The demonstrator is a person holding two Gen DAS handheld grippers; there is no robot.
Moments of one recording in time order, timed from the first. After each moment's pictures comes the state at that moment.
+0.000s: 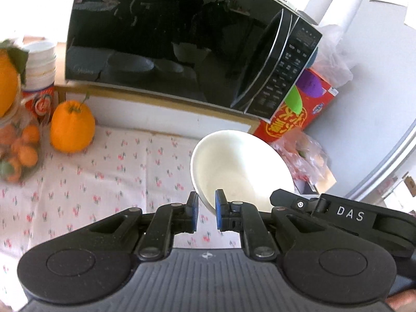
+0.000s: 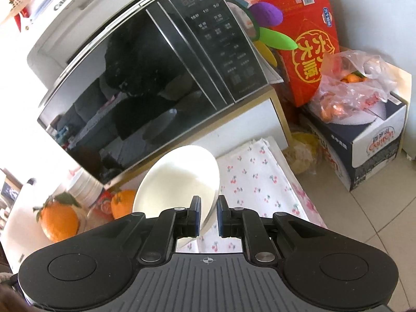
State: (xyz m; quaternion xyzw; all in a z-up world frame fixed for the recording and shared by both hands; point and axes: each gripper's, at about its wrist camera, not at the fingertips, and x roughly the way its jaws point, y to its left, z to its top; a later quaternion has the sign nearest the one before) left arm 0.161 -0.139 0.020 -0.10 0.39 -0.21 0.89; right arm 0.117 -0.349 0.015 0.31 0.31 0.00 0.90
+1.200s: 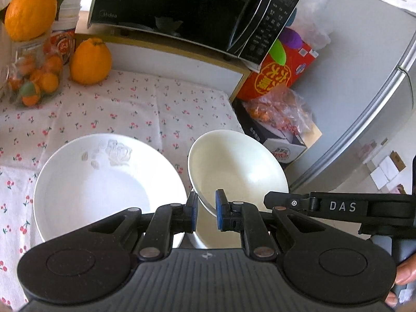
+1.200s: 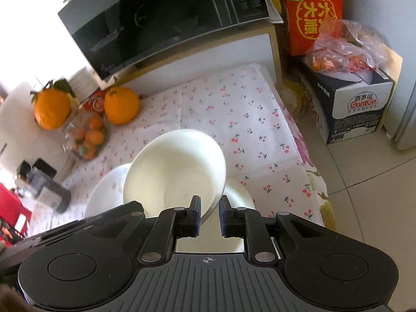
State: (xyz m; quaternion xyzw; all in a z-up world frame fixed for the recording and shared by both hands) left arm 0.072 -0.090 -0.035 -0.09 0.41 -0.26 0.87; right arm 0.021 -0.296 -0.032 0.20 0.42 0.02 0.89
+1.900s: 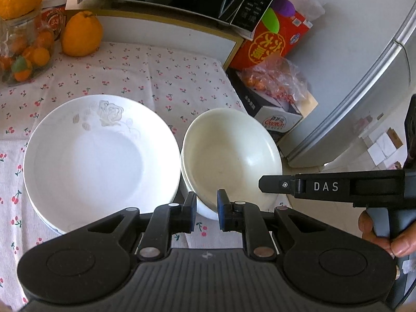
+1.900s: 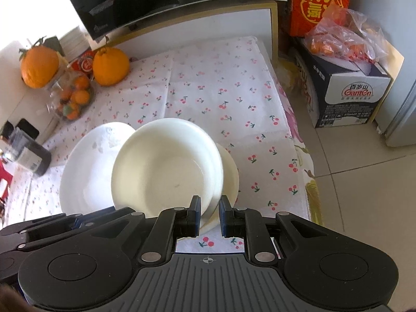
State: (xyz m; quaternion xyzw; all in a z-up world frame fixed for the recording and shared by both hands) left arm 0.055 -0.093 -0.050 -0.07 0.46 -0.28 0.84; right arm 0.020 -0.288 -0.049 0.13 0.48 0.02 0.87
